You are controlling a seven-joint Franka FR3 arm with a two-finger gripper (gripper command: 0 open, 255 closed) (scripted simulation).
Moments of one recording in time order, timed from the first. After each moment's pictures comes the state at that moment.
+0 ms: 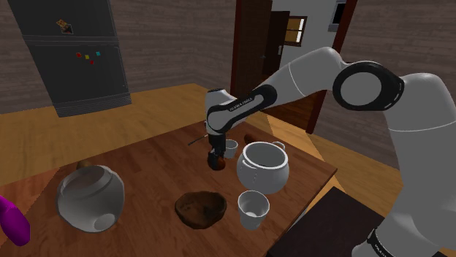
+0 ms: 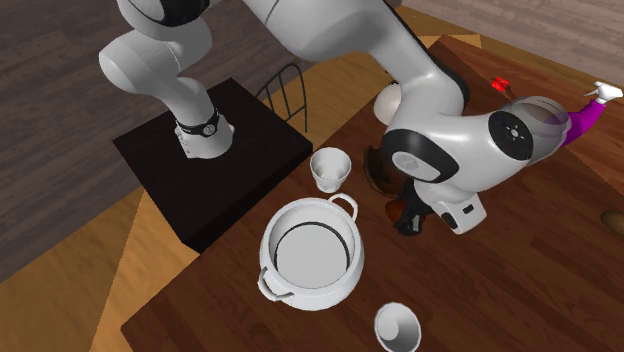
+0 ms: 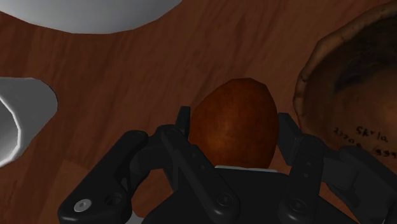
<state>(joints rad) 0.16 0.59 0.15 -1.66 -0.03 2.12 -0.23</state>
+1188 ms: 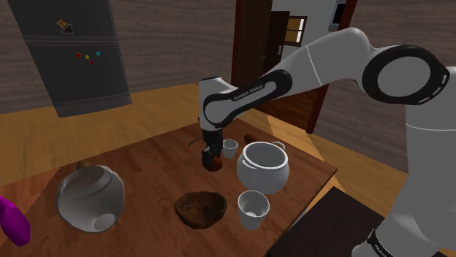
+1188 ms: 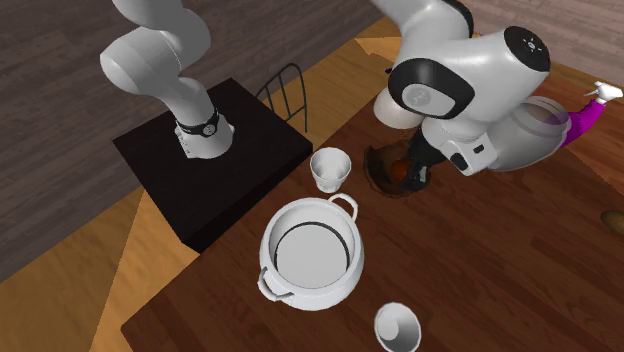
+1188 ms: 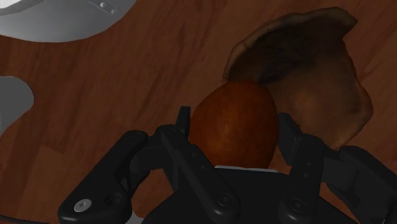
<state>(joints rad) 0.23 0.43 0.20 -1.76 -0.01 2.06 -0.12</state>
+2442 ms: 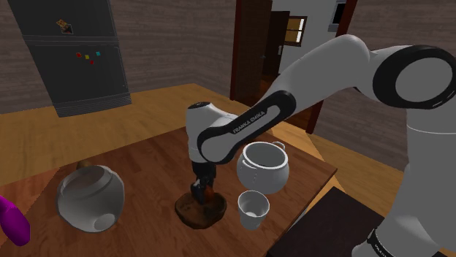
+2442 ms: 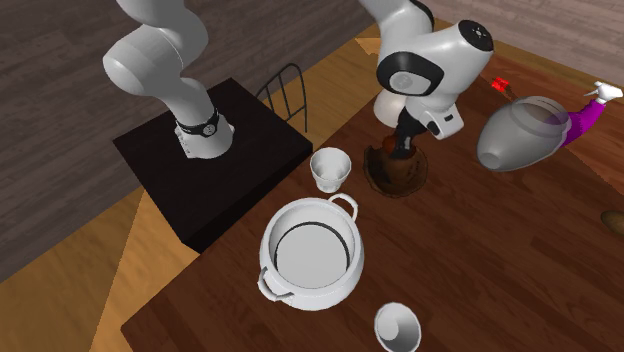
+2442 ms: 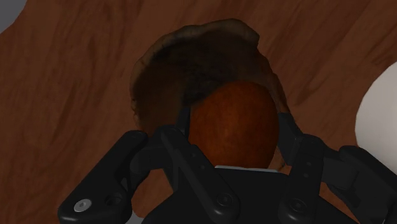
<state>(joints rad) 0.35 0.42 0.25 -1.91 -0.02 2.22 0.06</state>
